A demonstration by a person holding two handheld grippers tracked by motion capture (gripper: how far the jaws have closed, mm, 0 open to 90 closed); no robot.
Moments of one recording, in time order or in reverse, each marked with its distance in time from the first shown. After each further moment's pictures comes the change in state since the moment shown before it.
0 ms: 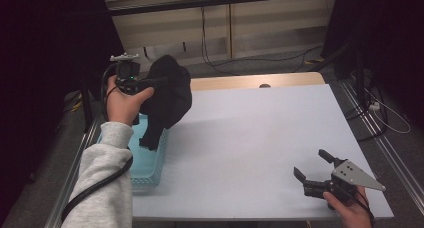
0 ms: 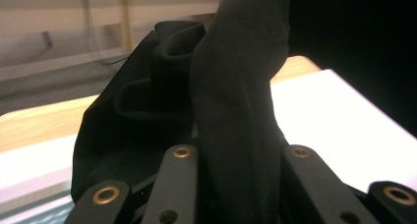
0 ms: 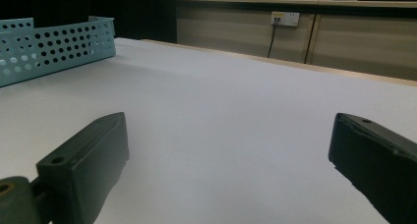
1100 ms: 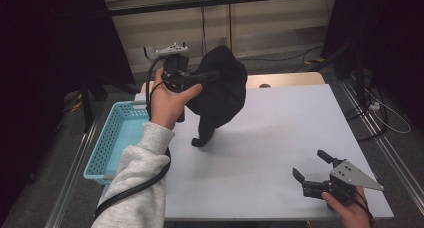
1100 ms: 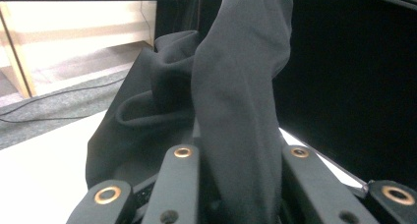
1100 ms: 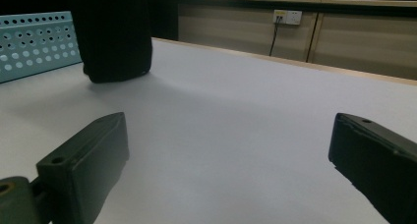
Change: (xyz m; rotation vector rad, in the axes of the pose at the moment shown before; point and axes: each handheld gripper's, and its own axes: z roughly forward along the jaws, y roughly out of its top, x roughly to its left) left arm -0.098 0.015 0.037 -0.081 -0.266 0.080; right arm 0.002 -0.001 0.001 0.009 0.005 -0.011
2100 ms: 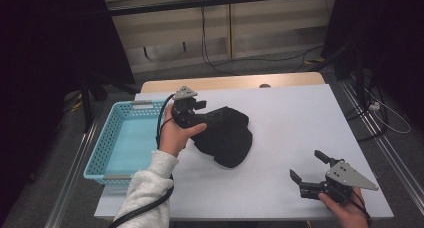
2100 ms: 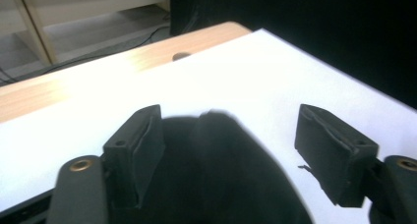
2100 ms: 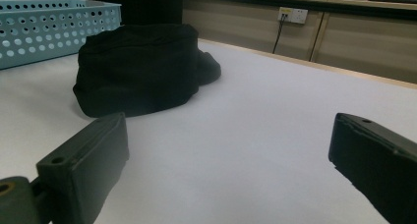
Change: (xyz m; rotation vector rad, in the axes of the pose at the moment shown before) left arm 0.035 -0.107 0.031 0.119 0.087 0.072; right arm 0.006 0.001 0.004 0.022 0.017 -0.046
